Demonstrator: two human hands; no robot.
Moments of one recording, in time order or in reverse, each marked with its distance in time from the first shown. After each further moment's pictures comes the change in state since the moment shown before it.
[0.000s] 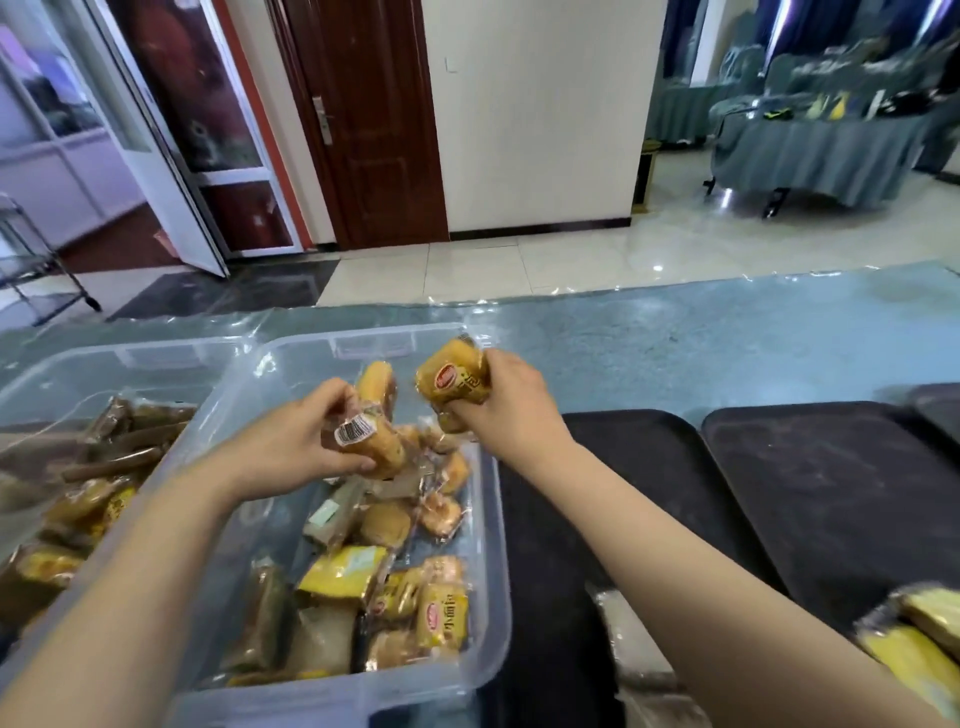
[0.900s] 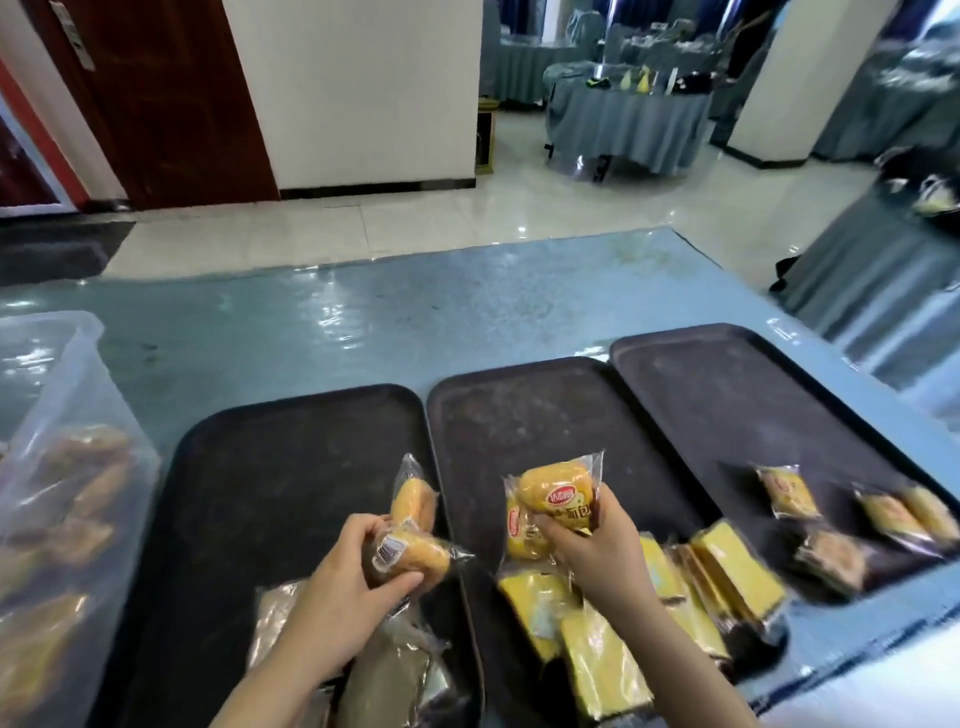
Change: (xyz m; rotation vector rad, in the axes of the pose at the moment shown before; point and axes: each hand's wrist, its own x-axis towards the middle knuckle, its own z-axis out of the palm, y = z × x) left_hand 0.005 0.286 0.350 -0.366 -0.047 -0.062; right_hand -0.250 0.318 -0.257 0.324 0.231 0.635
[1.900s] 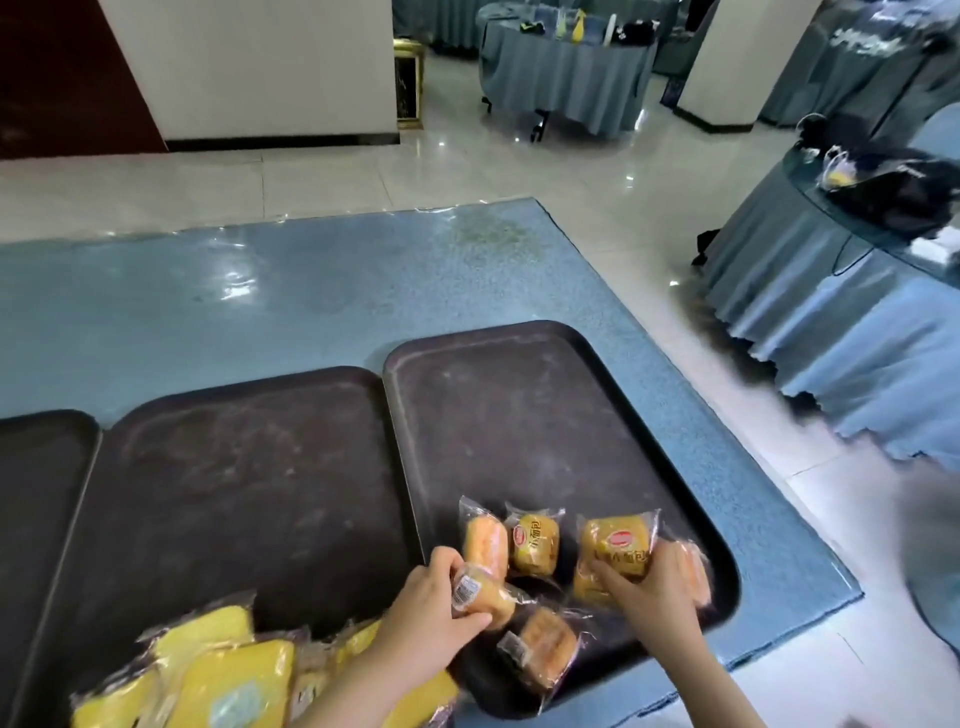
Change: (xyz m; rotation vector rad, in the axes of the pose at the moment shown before) left_hand 0.113 0.252 0.440 0.211 -0.379 -0.012; right_hand 0.163 0.258 -0.405 -0.280 0.207 0.334
